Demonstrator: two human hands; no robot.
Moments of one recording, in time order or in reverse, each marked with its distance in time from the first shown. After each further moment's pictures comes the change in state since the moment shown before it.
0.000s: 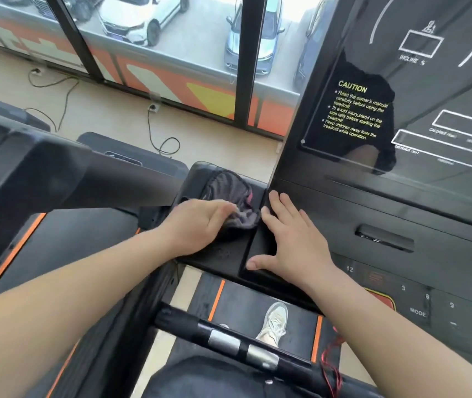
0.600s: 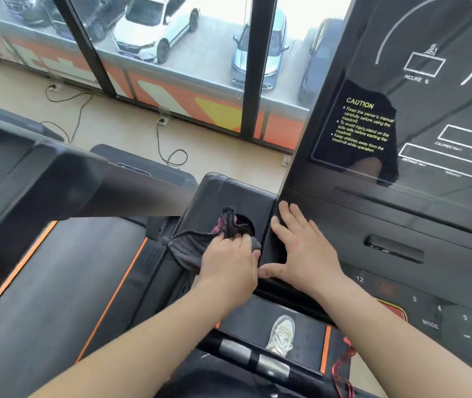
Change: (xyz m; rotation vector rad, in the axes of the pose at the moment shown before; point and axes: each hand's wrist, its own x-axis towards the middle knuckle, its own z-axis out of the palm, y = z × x) left_hand -0.034 0.056 0.057 0.481 -0.067 -0.168; right_hand -0.002 -0.004 -0.001 -0.007 -0.006 0.032
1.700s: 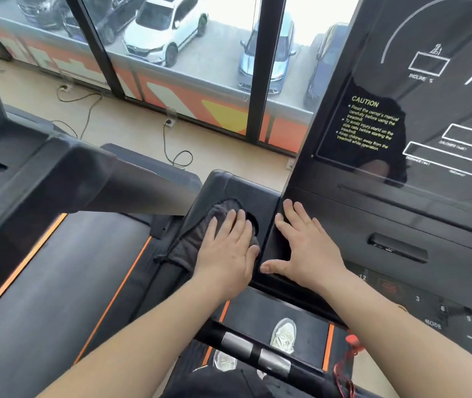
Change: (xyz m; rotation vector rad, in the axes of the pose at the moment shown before) left_hand 0.006 -0.016 0.026 -0.058 0.112 -0.004; right_hand 0.001 0.006 0.007 -0.012 0.000 -0.036
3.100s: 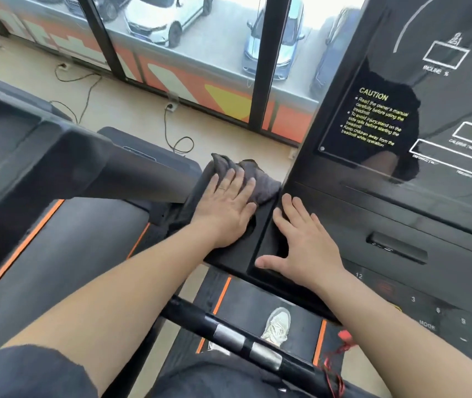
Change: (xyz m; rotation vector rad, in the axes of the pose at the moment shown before) left_hand 0.071 -0.022 -0.026 0.001 -0.118 -0.003; right_hand -0.001 0.006 0.003 0.026 0.033 -0.028
